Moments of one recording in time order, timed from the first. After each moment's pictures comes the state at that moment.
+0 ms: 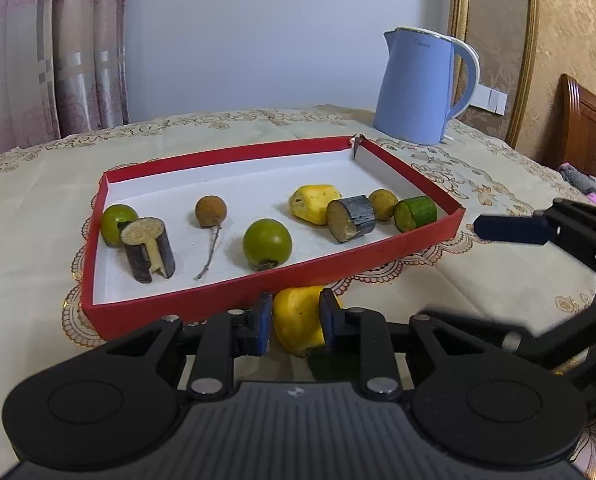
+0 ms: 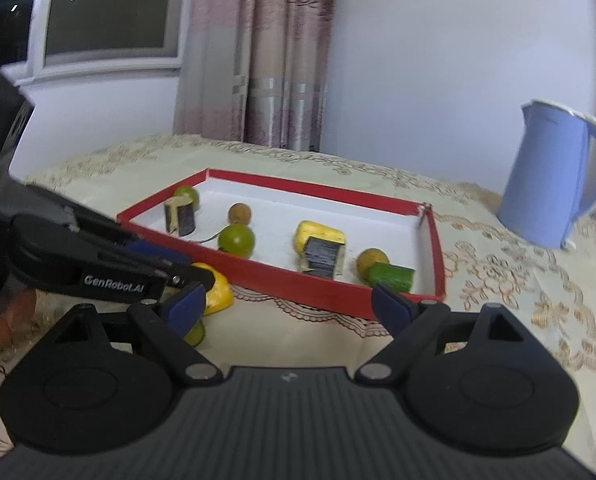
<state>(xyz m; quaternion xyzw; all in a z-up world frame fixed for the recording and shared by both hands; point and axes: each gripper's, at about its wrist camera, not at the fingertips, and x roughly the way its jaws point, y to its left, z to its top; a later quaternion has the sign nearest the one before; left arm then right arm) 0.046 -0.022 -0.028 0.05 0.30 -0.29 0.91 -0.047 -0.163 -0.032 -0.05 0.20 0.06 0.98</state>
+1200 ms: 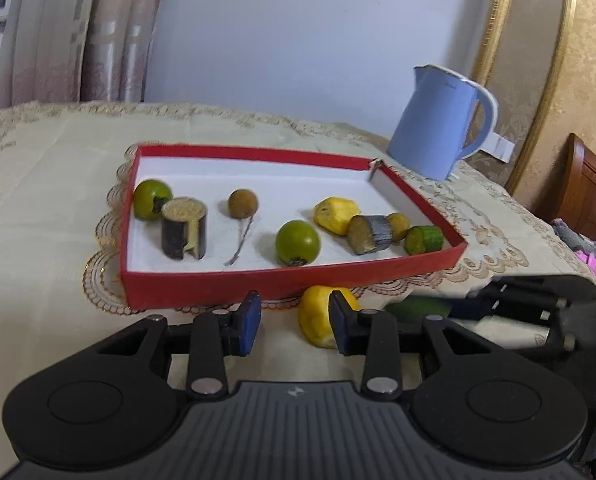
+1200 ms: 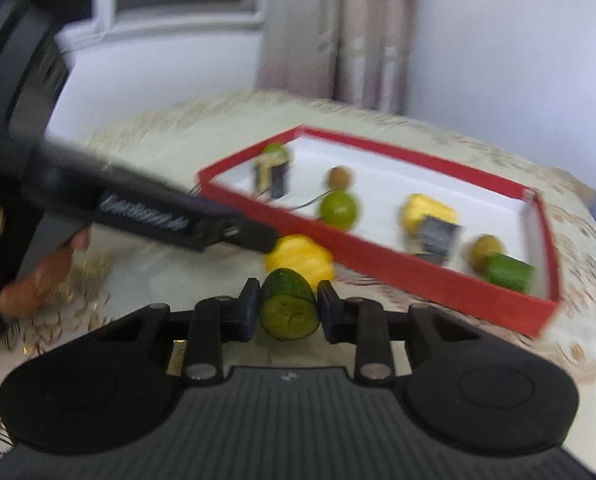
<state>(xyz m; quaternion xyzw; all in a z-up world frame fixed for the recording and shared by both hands) 0.046 0.017 -0.027 -0.04 0.30 -0.29 0.91 -0.022 -0.144 -0.043 -0.04 0.26 0.17 0.95</state>
